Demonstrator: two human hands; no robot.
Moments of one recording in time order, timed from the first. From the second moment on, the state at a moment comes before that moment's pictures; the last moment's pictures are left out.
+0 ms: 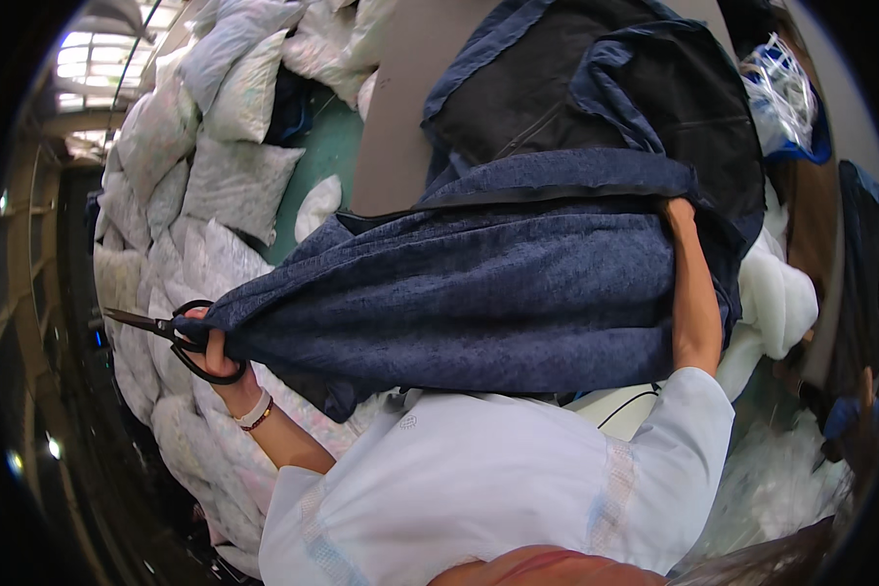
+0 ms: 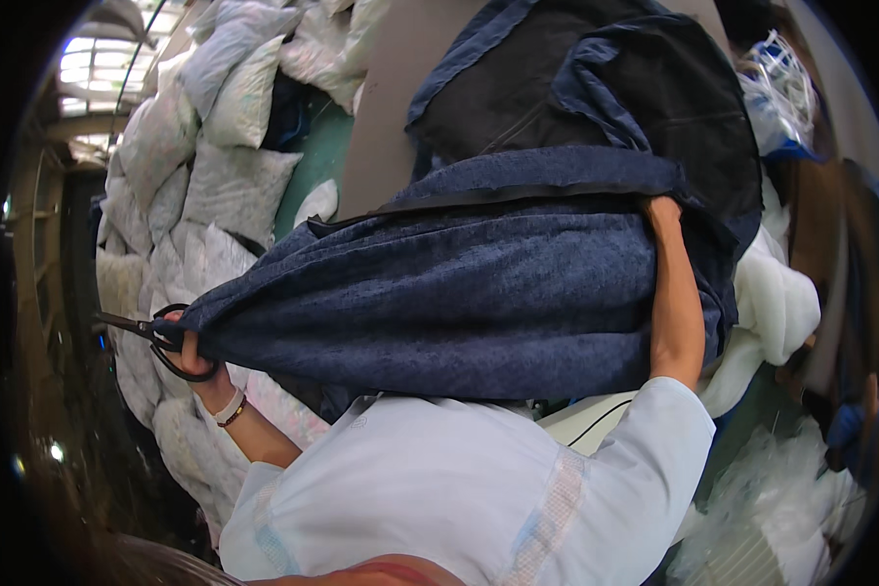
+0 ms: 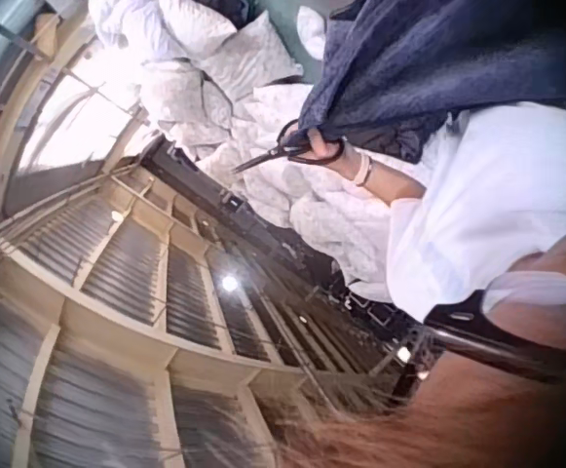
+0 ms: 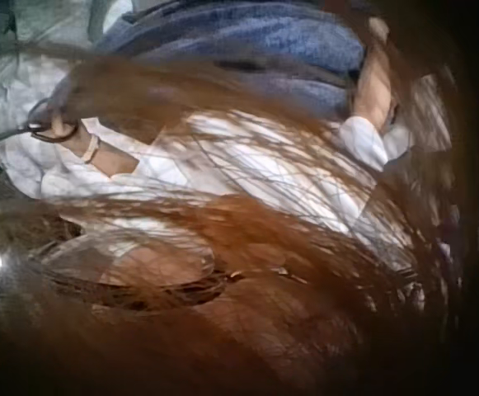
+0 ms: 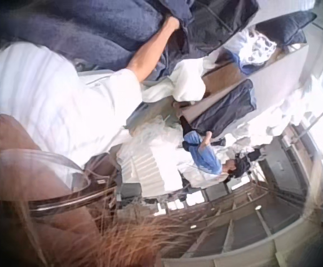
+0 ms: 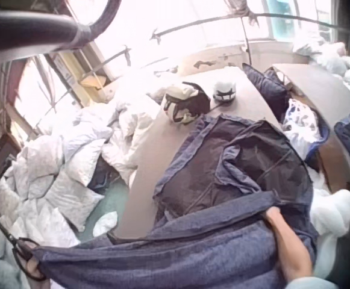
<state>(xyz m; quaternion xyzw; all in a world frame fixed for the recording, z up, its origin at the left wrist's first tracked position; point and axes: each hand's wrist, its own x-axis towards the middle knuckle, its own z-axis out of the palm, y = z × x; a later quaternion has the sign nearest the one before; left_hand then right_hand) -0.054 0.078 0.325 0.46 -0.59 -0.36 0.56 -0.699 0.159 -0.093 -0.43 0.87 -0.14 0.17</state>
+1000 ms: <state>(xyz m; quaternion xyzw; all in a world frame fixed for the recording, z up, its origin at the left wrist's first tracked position) 0.626 0.479 0.250 0.76 -0.28 0.54 0.24 0.022 -0.045 0.255 -0.67 0.21 -0.62 0.35</state>
